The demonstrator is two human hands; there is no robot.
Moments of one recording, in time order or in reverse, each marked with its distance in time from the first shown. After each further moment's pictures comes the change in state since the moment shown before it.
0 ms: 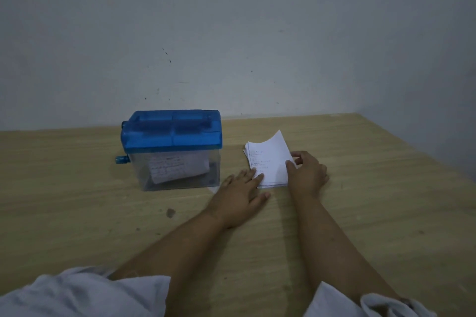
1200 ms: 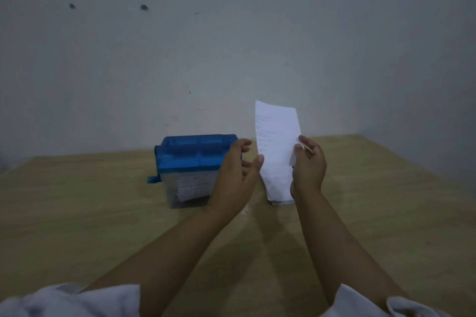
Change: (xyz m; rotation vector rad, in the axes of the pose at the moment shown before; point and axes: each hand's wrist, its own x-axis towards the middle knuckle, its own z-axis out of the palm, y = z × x) left_hand -0.040 0.019 -0.087 -0.652 0.641 0.072; right_hand -0.017 -0.084 -0.024 0.969 0.039 0.149
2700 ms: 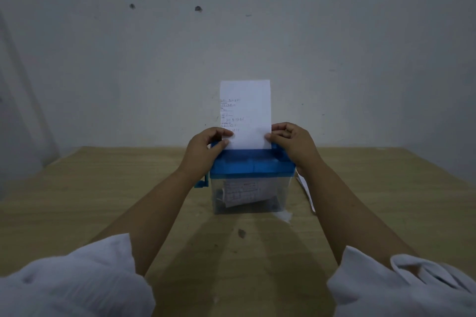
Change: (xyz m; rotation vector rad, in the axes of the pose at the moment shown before) left_hand 0.054 -0.078 -0.142 0.017 0.072 -0.057; right_hand -0.021 -0.021 0.107 -0.414 -0.703 -0.076
